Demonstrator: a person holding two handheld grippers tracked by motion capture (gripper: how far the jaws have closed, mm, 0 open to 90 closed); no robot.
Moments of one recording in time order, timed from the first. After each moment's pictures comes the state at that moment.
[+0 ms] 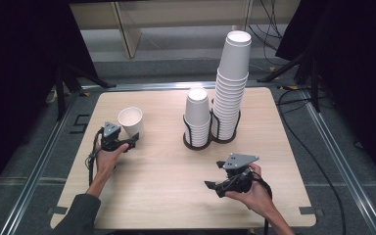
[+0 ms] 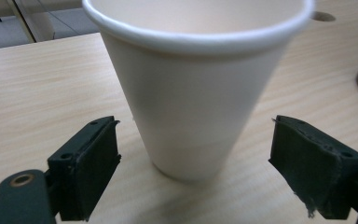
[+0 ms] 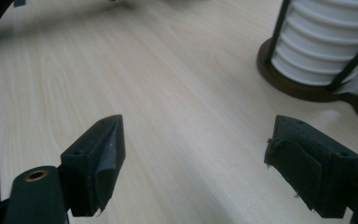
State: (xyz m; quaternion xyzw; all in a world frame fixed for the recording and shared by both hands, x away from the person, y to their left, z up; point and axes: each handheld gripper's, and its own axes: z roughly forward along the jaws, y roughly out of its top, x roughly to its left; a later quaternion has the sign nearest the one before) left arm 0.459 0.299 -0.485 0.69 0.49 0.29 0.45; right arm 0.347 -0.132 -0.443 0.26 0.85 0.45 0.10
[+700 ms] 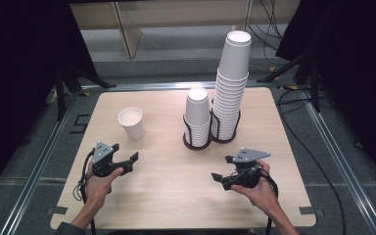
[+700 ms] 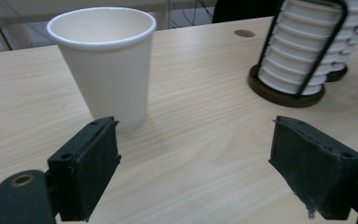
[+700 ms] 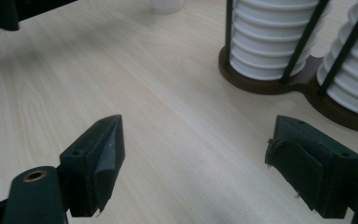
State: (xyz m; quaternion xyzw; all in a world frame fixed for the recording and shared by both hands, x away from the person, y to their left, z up) left arm 0.357 0.283 -0.451 0.69 0.46 0.27 0.49; right arm 0.354 -0.152 -0.439 0.32 0.82 0.47 0.11
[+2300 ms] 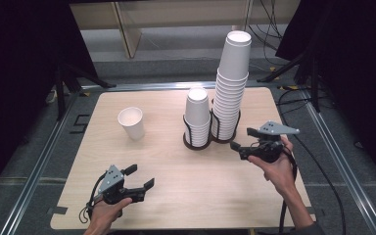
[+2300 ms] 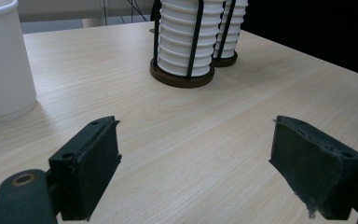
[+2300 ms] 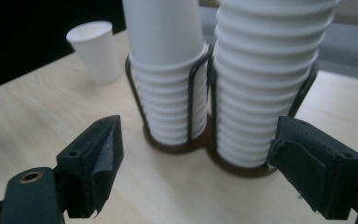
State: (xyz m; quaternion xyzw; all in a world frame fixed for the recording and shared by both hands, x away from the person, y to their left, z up) left arm 0.300 0.245 -0.464 0.72 0.39 0.20 0.54; right arm 0.391 -0.196 -0.376 0.38 0.75 0.51 0.18
